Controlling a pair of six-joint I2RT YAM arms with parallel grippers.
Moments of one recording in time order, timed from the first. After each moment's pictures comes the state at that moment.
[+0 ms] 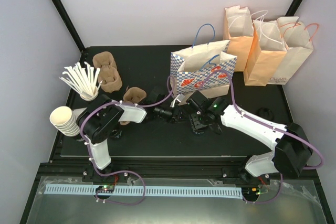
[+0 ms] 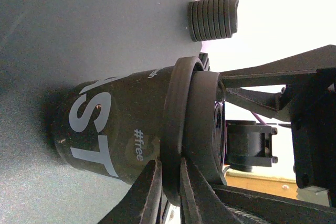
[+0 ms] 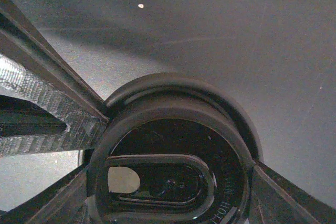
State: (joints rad) left arm -0.69 1.84 0.82 0.42 0.94 -0.90; right arm 0.83 1.39 1.00 -0.89 0.16 0.47
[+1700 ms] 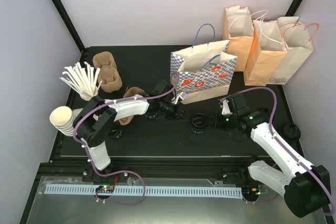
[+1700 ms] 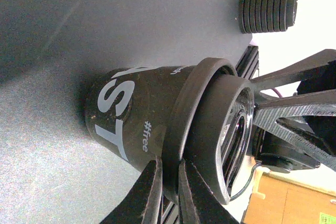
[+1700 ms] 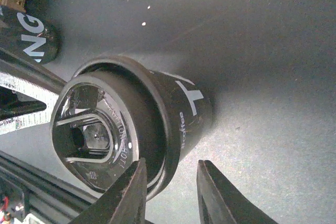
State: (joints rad) left arm -0.71 1.78 1.05 -0.15 0.80 -0.70; right arm 0.40 0.99 0.67 -0.69 -0.33 0.54
